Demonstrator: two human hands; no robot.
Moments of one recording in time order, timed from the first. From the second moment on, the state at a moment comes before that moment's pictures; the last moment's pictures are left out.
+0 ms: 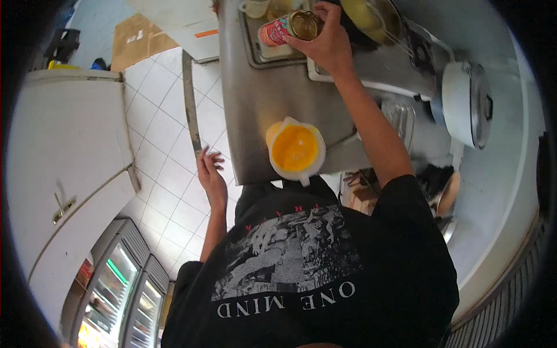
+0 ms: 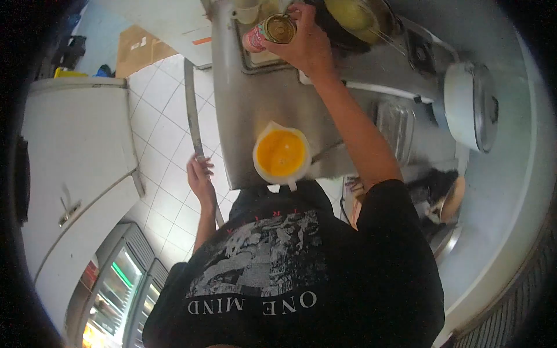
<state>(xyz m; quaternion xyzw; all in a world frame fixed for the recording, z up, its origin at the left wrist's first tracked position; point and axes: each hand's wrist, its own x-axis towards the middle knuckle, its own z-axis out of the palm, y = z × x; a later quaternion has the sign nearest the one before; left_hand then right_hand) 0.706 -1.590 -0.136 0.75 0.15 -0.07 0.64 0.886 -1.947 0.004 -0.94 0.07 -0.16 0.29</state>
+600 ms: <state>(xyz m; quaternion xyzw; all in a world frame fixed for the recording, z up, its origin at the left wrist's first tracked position) 0.631 -1.660 -0.057 0.72 0.01 0.06 0.69 0.571 -2.045 -0.092 -0.97 0.10 0.05 0.21</state>
